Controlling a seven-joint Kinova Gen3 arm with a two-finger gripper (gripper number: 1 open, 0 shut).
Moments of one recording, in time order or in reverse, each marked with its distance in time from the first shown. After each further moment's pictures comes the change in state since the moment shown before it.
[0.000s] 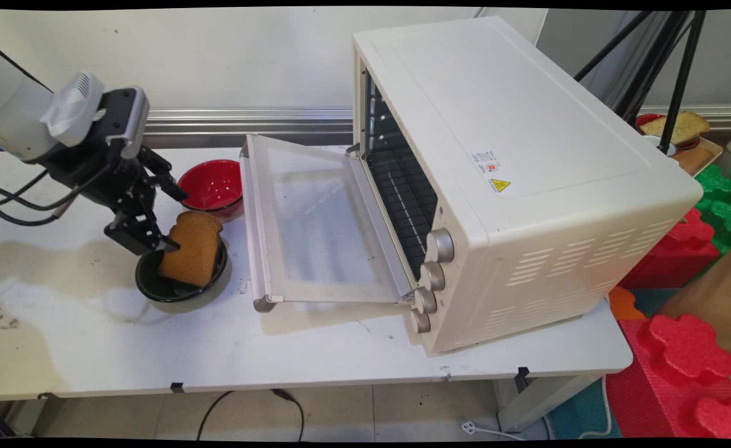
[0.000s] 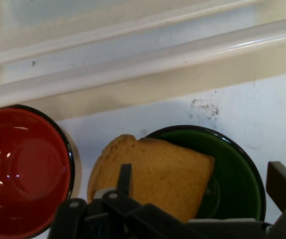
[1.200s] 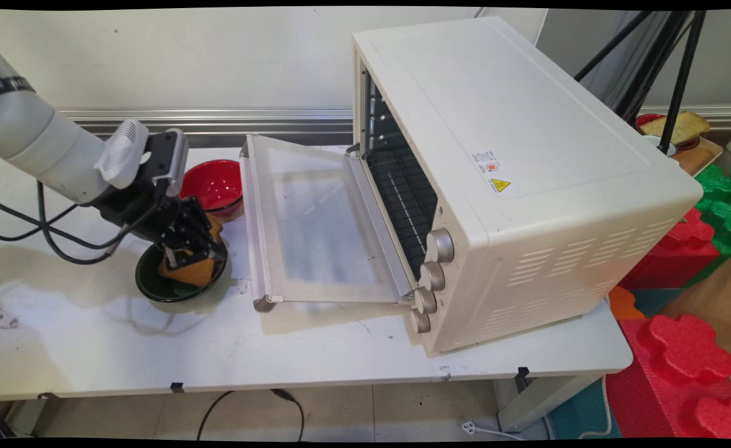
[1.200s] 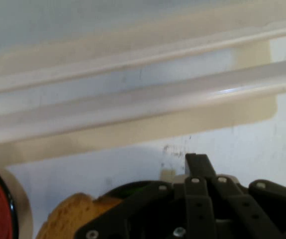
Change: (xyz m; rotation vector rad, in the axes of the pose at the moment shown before) arm 0.006 0.019 0.059 -0.049 0.076 -0.034
